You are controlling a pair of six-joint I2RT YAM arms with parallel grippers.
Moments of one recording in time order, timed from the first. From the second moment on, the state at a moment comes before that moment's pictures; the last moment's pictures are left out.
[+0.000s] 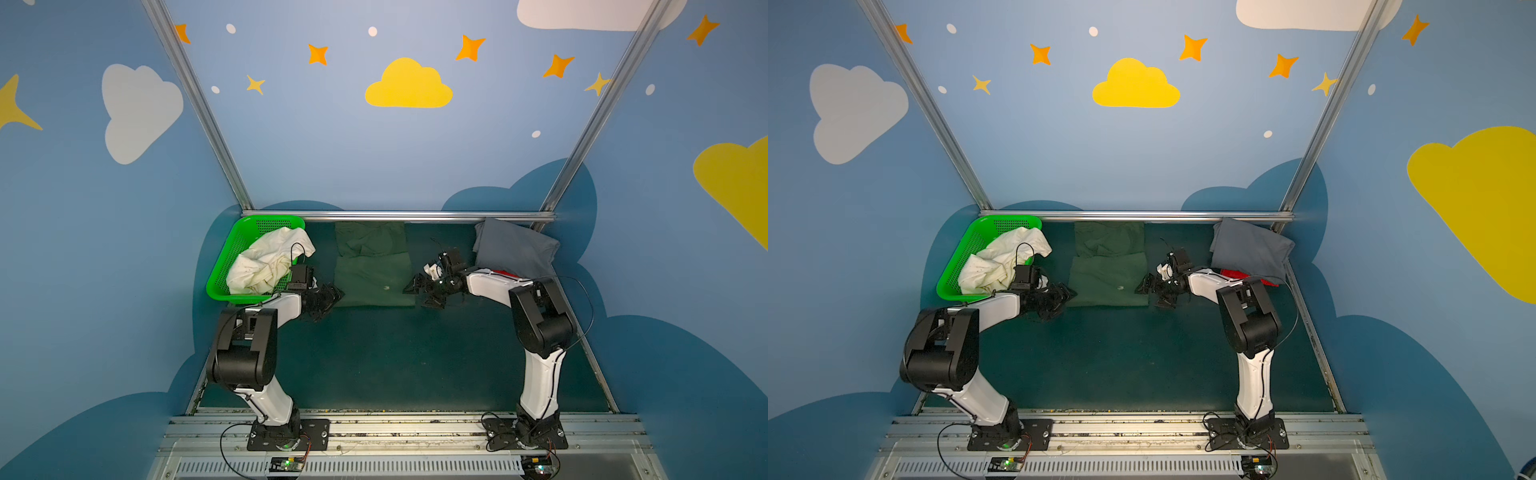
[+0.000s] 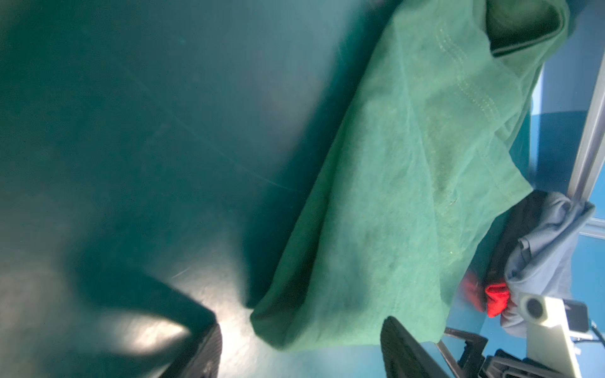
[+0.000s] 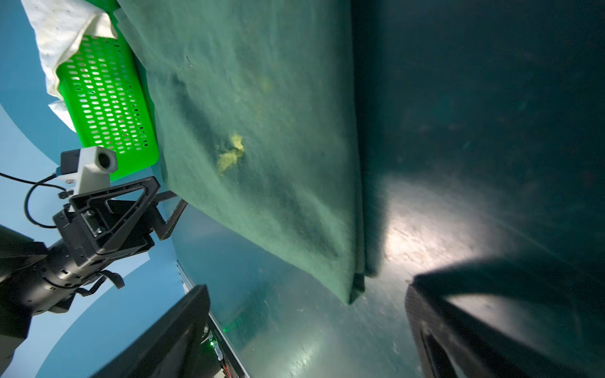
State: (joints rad) left arm -0.03 1.69 0.85 -0.16 0.39 -0.79; right arm 0.46 2.02 1.29 -0.31 -0.62 0.68
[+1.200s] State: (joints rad) left arm -0.03 1.82 0.93 -0.18 0.44 -0.79; right arm 0.47 2.01 1.22 -0.20 -0.63 0.73
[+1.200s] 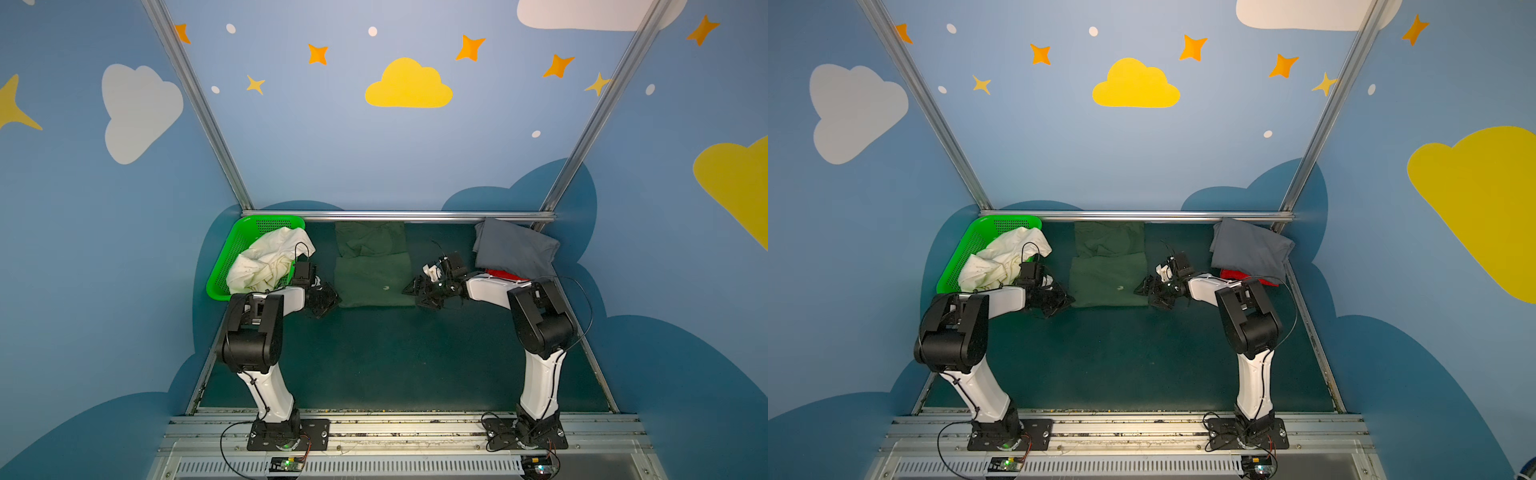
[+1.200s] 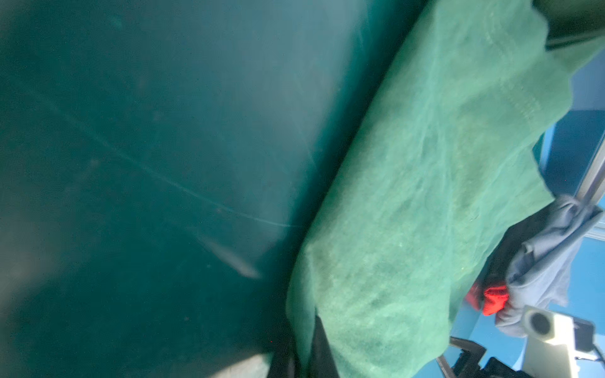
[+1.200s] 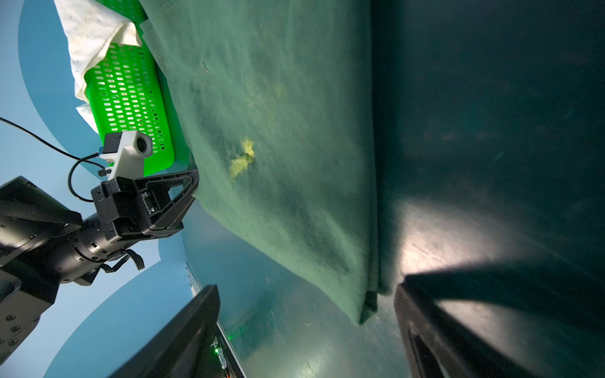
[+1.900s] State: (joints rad) left arm -0.04 1.81 0.93 -0.20 0.44 -0.79; right arm 0.48 2.05 1.28 -0.21 -0.63 0.76
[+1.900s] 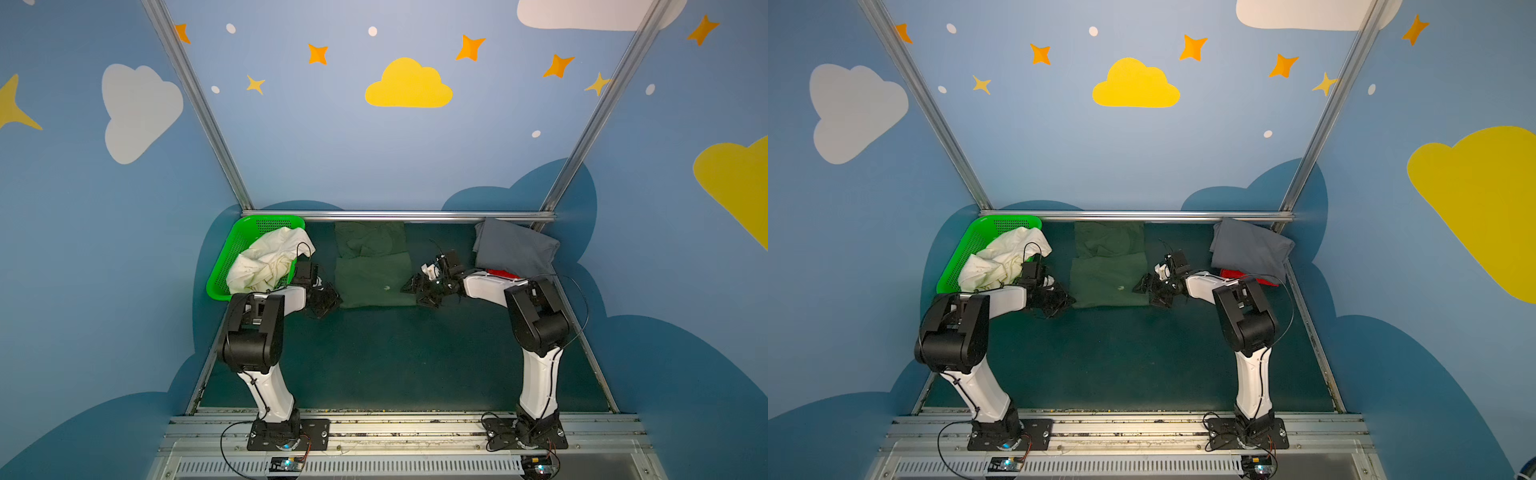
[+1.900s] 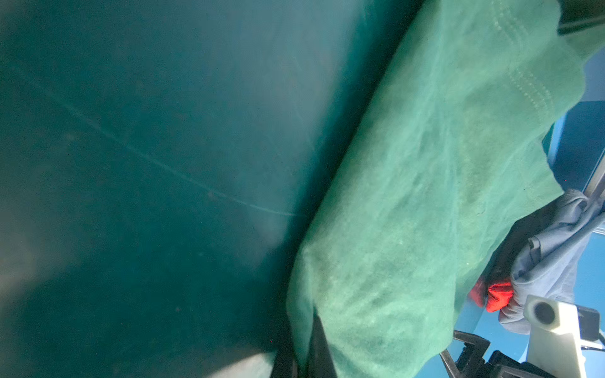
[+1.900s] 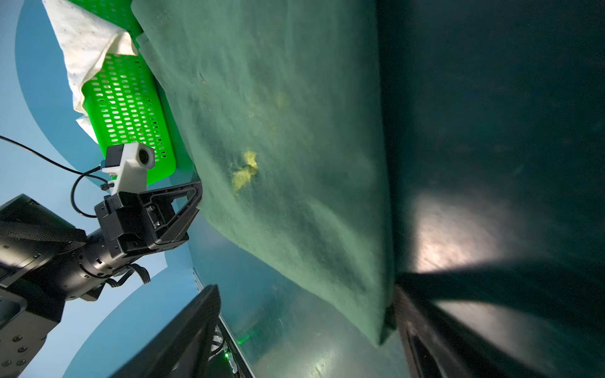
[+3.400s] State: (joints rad) left arm -0.10 1.63 0.81 -0.28 0.40 -0.79; right arm 0.49 2.04 1.25 -0.33 -0.58 0.65
